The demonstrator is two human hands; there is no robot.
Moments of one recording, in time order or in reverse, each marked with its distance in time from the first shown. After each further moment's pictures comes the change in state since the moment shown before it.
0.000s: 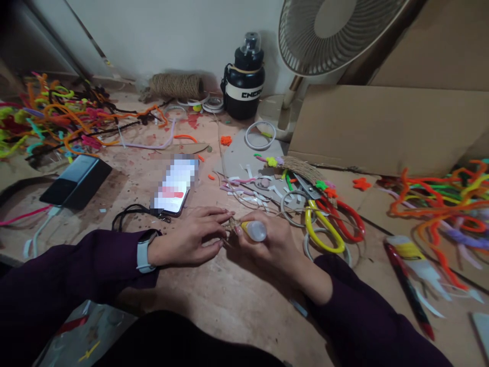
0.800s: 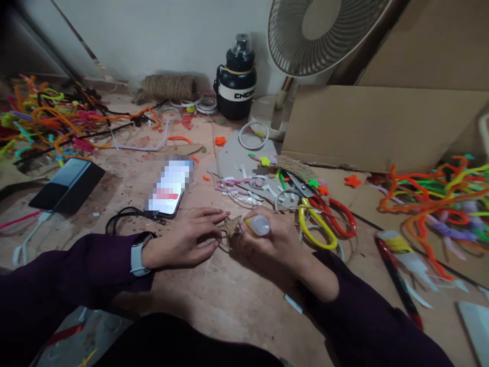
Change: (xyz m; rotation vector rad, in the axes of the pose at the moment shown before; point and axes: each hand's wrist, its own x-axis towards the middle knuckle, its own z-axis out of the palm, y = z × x) left_hand -0.001 -0.002 0.005 0.004 0.041 0.026; right_hand -0.005 0.012 -0.014 -0.042 -0.026 0.034
